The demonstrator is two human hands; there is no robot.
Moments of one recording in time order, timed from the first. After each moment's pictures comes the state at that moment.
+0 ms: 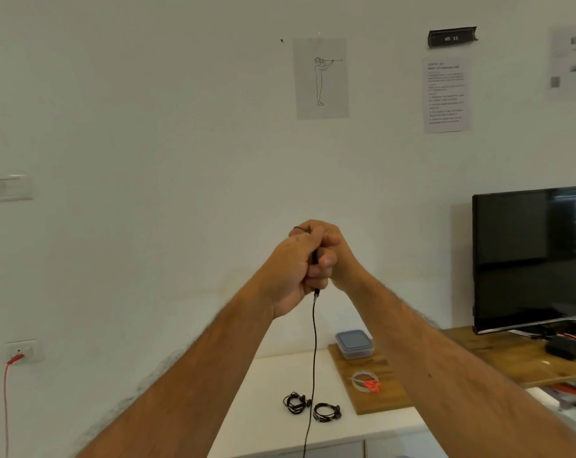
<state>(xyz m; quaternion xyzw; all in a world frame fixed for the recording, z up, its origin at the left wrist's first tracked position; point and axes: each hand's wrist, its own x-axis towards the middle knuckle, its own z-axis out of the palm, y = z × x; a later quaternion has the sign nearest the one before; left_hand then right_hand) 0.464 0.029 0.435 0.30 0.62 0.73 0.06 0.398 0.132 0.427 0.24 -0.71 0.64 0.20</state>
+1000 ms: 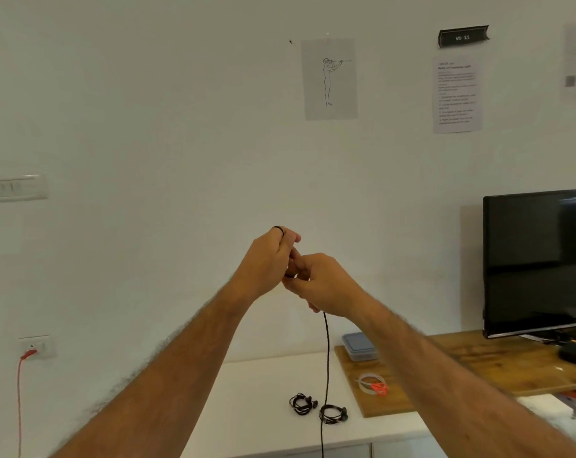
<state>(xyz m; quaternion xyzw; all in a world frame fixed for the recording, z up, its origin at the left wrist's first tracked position) 0.411 -0.014 0.429 0.24 0.84 0.41 -0.27 0.426 0.121 0.401 0.27 -0.86 0.38 0.22</state>
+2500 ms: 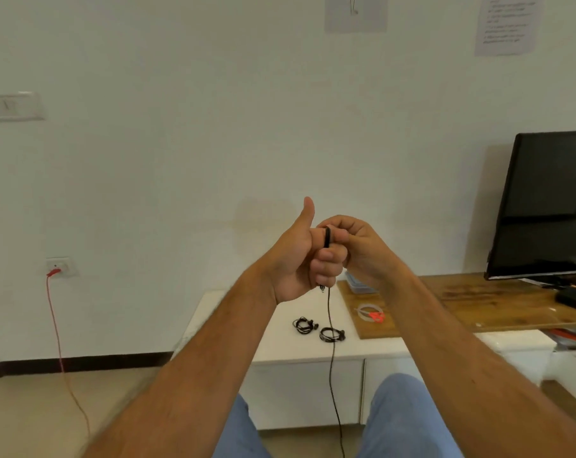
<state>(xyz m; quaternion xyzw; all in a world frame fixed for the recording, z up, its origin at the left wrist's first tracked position) 0.469 0.003 0.354 0.22 0.56 0.76 0.26 0.413 0.151 0.321 0.32 -0.60 0.74 0.00</state>
